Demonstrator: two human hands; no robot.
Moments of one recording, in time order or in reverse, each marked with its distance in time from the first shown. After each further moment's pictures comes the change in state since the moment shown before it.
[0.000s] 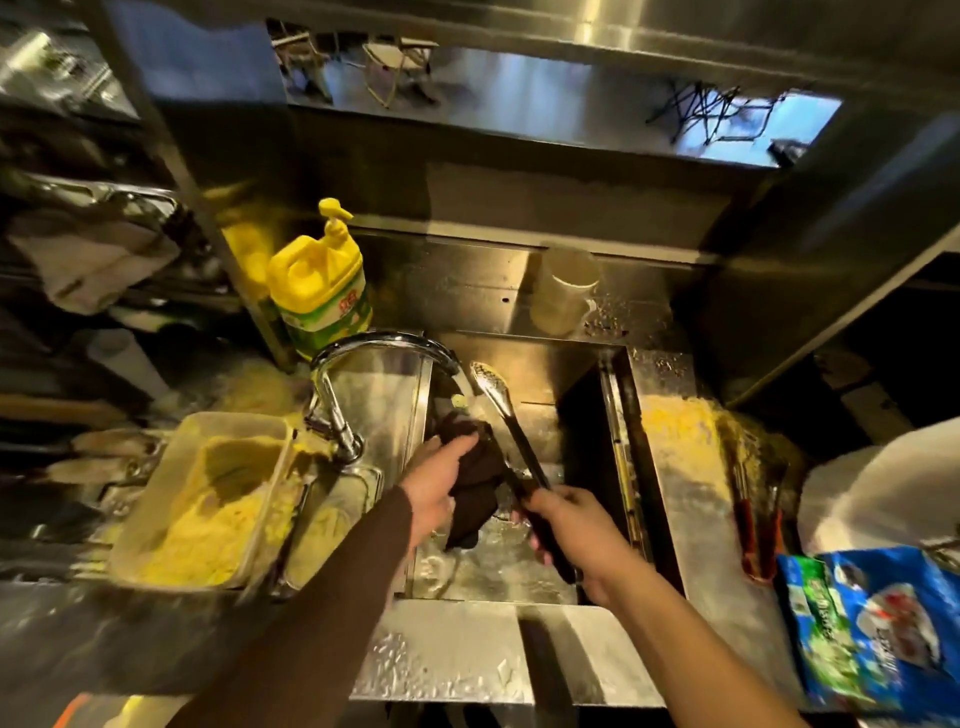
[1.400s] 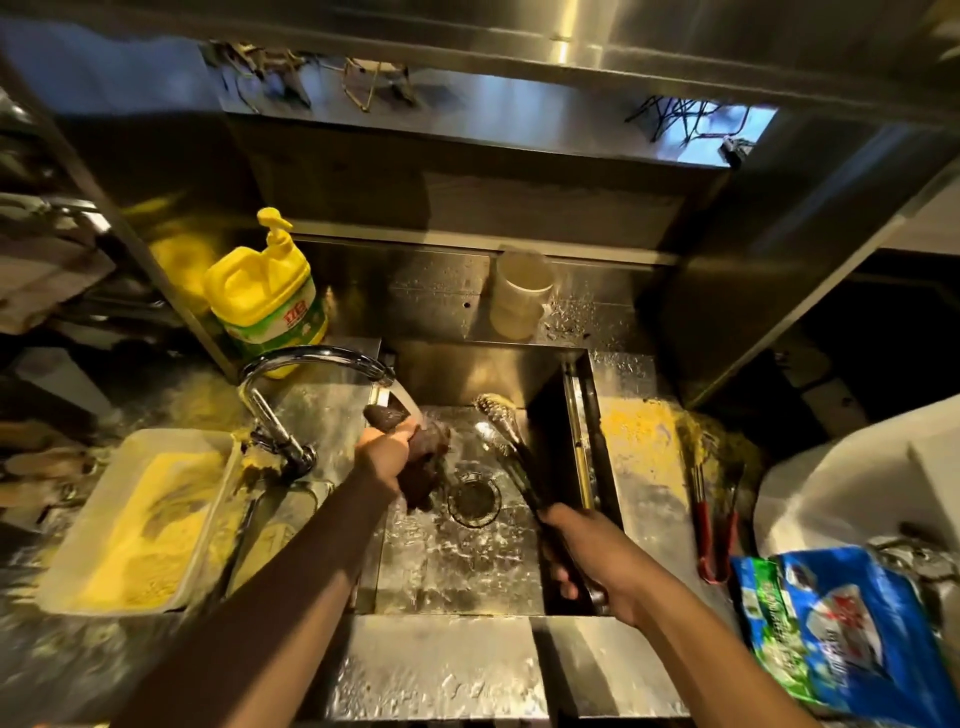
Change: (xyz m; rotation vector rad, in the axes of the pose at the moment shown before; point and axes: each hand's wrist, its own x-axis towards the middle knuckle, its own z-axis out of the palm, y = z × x) left_hand 0.060 0.010 0.024 0.073 0.332 0.083; right_hand -0.020 -0.012 -0.084 -0.044 -0.098 0.171
